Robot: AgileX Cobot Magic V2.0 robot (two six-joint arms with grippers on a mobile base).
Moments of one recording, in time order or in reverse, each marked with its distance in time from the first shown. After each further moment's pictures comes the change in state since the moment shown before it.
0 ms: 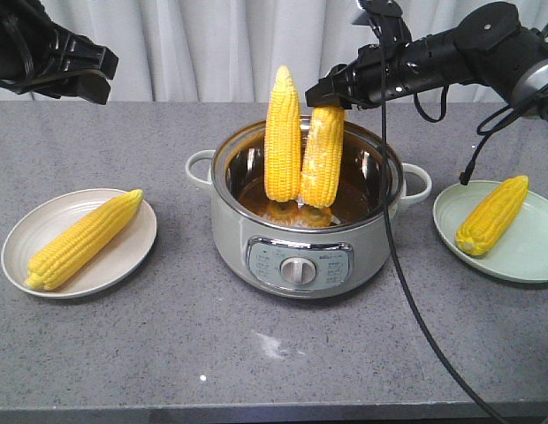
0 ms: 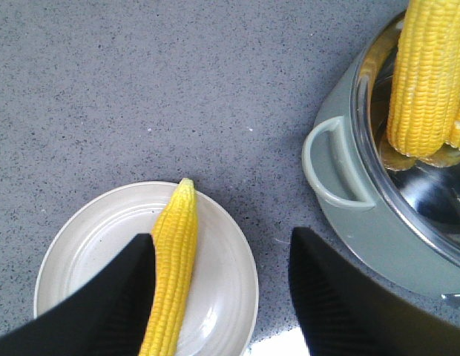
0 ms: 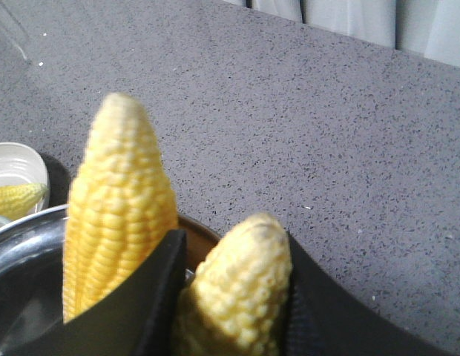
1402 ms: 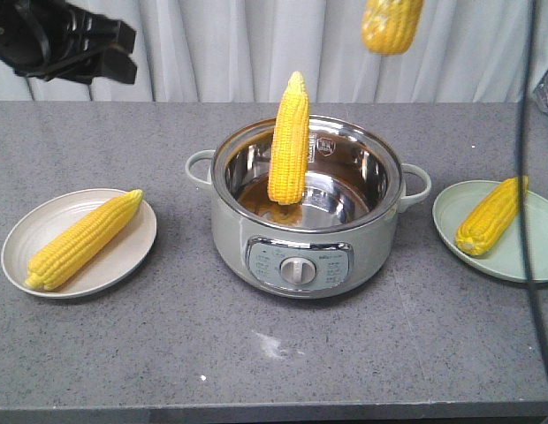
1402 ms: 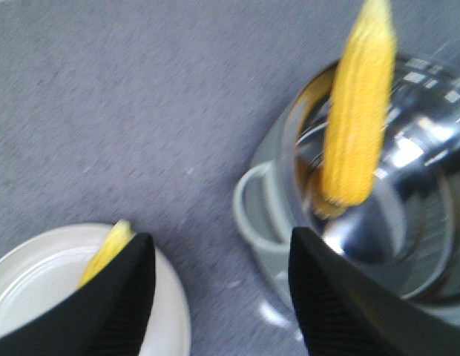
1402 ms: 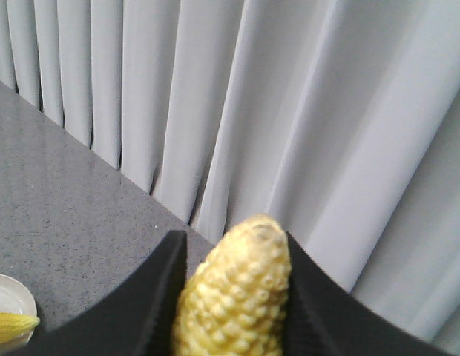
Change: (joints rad) left arm 0.000 0.000 0.000 -0.169 -0.105 0.000; right arm -0.019 -0.520 -0.005 -0.101 -0.074 -0.074
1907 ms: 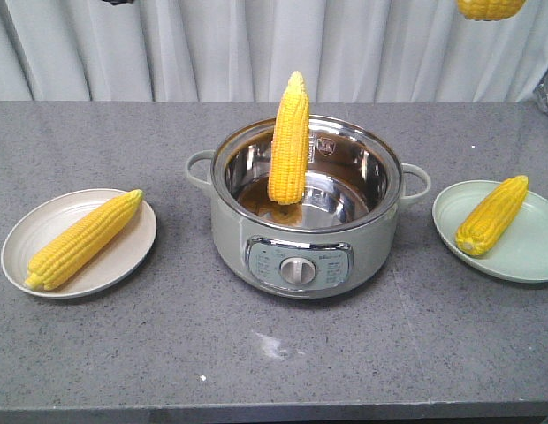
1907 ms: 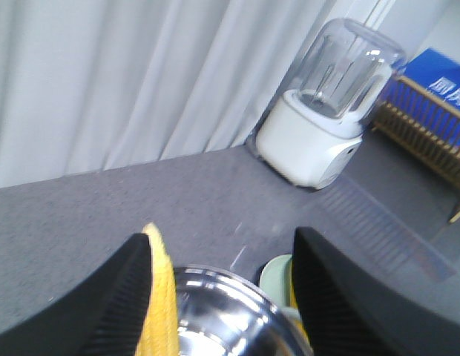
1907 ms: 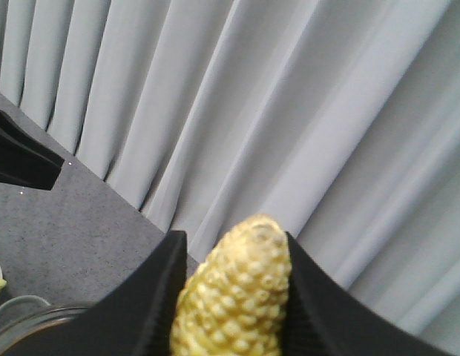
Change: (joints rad) left arm 0.000 0.076 -0.003 -0.704 -0.369 0.421; right arm 0.000 -0.210 -0.005 -0.223 0.110 0.091
